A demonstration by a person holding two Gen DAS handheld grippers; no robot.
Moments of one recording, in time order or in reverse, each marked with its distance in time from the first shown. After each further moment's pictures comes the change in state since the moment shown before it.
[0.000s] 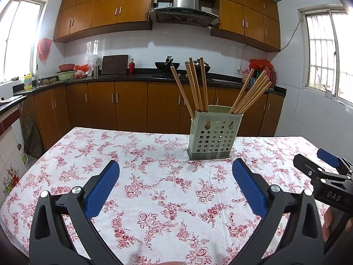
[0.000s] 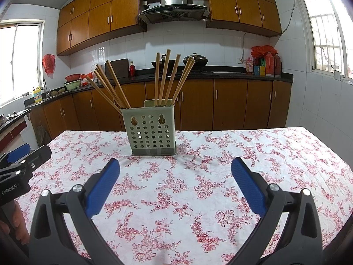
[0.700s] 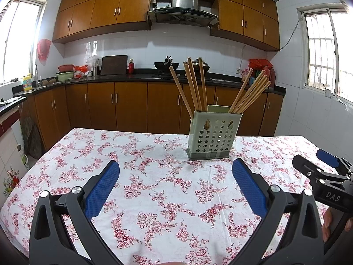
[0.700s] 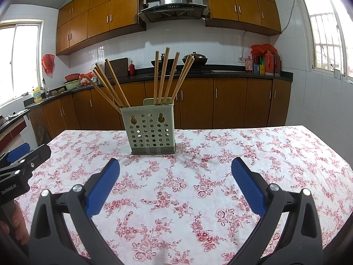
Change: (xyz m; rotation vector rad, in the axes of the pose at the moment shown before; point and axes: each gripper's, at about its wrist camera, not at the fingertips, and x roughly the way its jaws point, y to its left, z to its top) left arm 0.000 -0.001 0.001 0.000 -0.002 0.001; right arm 0.000 0.000 -0.002 0.003 0.004 0.000
